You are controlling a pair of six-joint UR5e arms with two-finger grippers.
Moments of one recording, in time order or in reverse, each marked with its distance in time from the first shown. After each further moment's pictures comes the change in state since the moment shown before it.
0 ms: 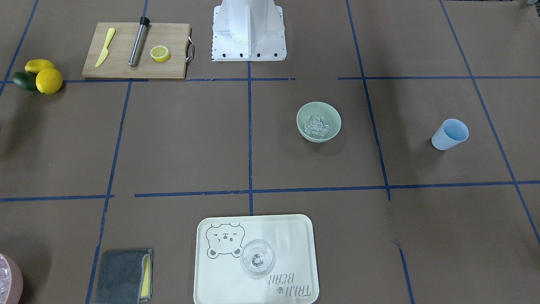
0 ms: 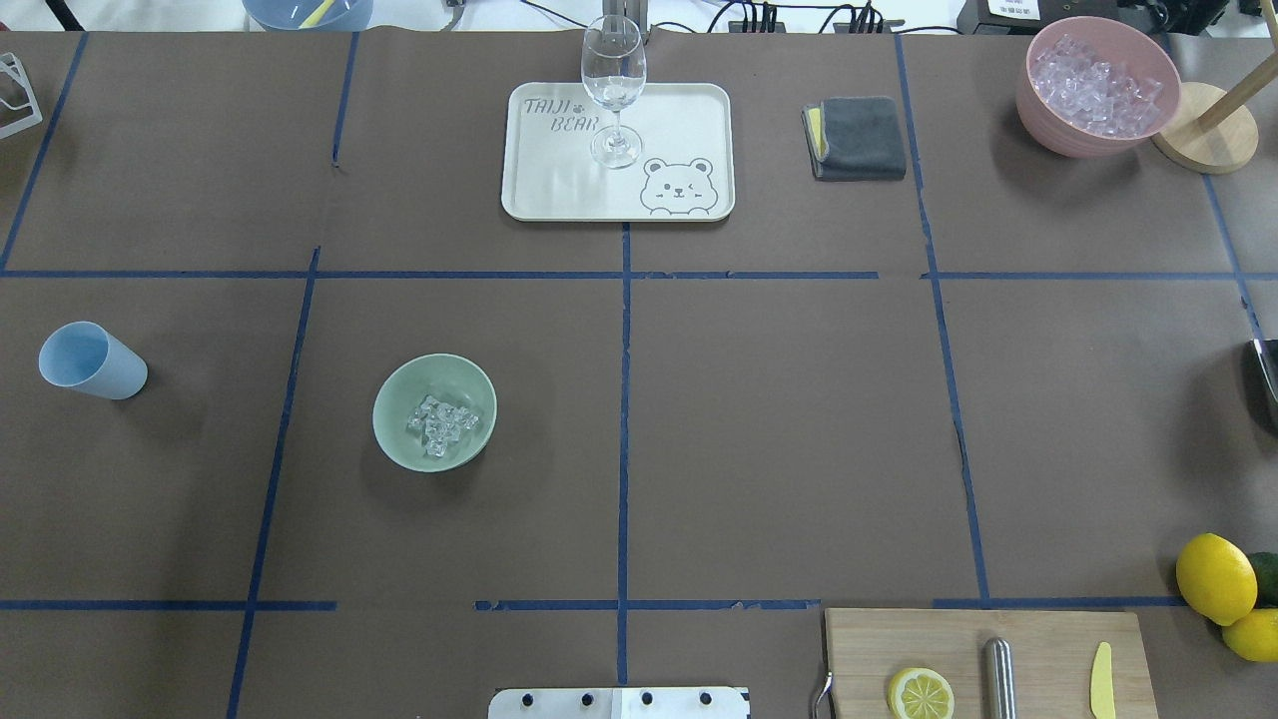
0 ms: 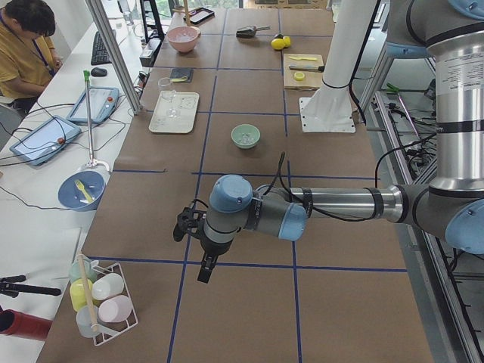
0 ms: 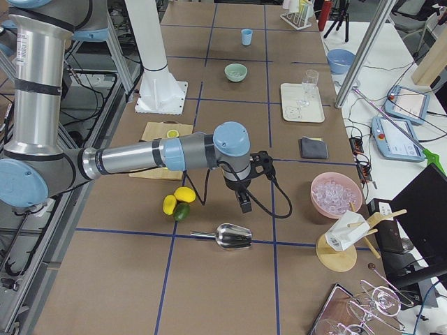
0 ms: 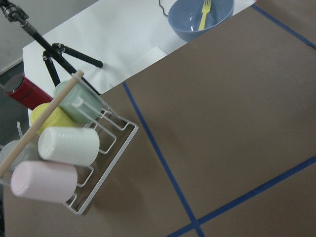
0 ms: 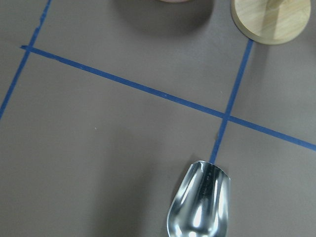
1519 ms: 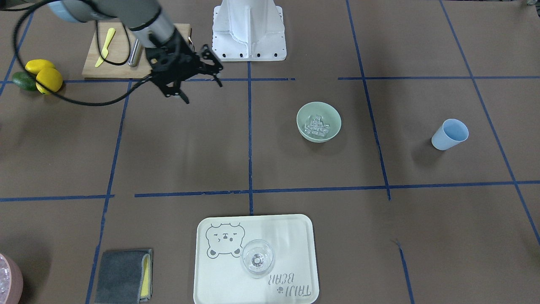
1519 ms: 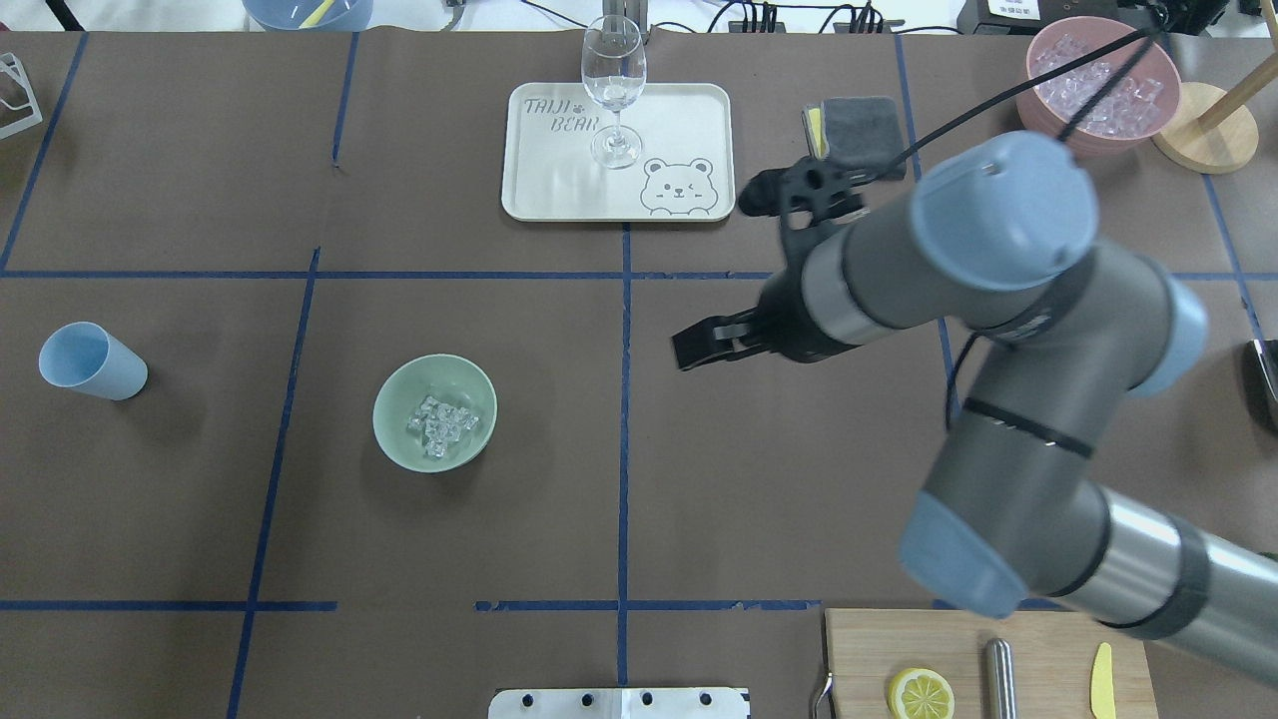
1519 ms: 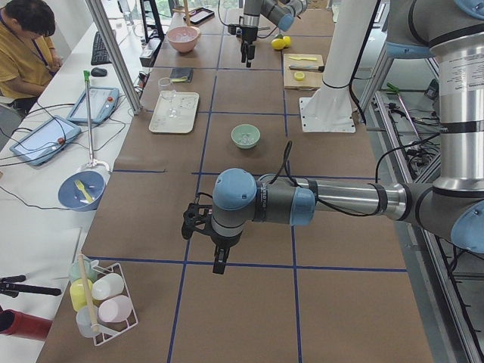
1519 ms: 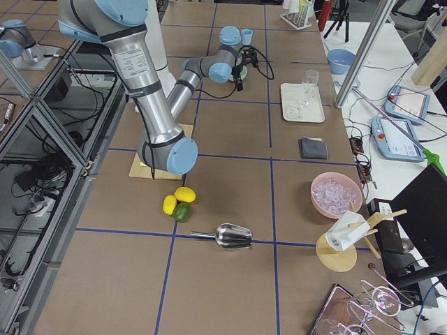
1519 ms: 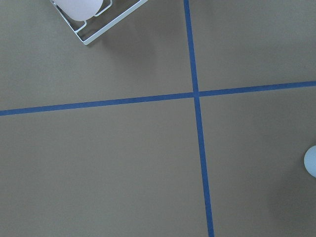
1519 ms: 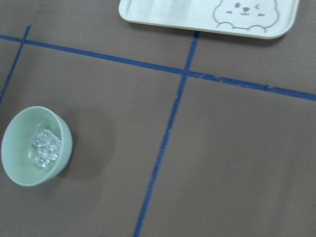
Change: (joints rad) left arm -0.020 0.021 -0.082 0.093 -0.066 0.016; right arm -1.012 0.735 -0.028 0.168 -0.483 1.237
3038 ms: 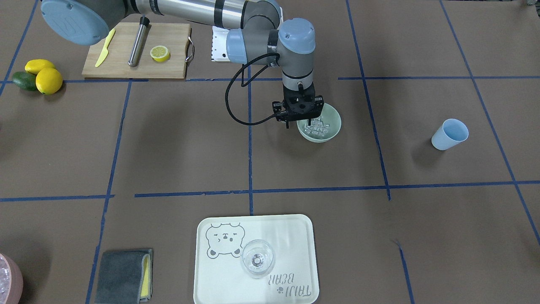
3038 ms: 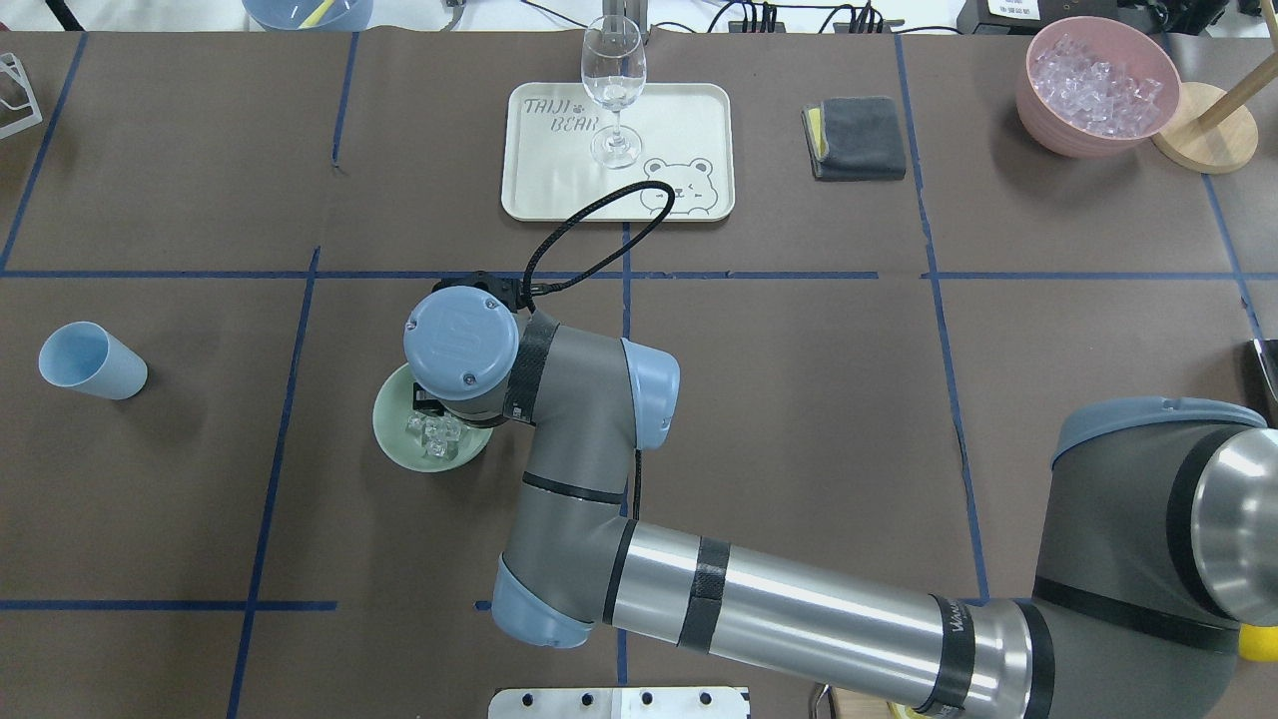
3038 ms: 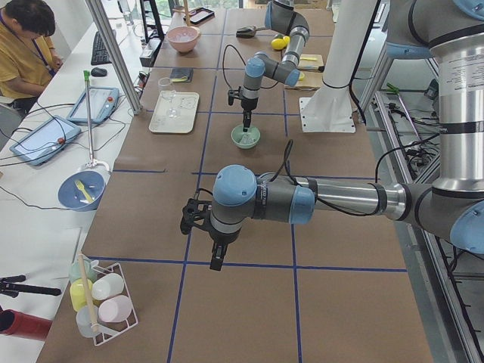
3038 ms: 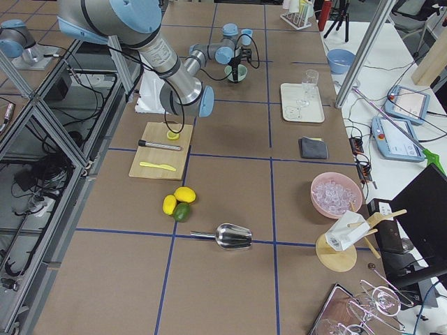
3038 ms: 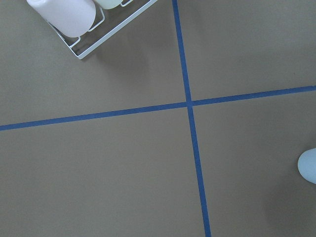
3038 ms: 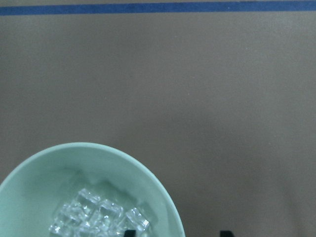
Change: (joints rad) left arm 0.003 -0.002 -0.005 -0.022 -0.001 0.002; right arm -0.193 0.484 -0.732 0.063 -0.203 0.242
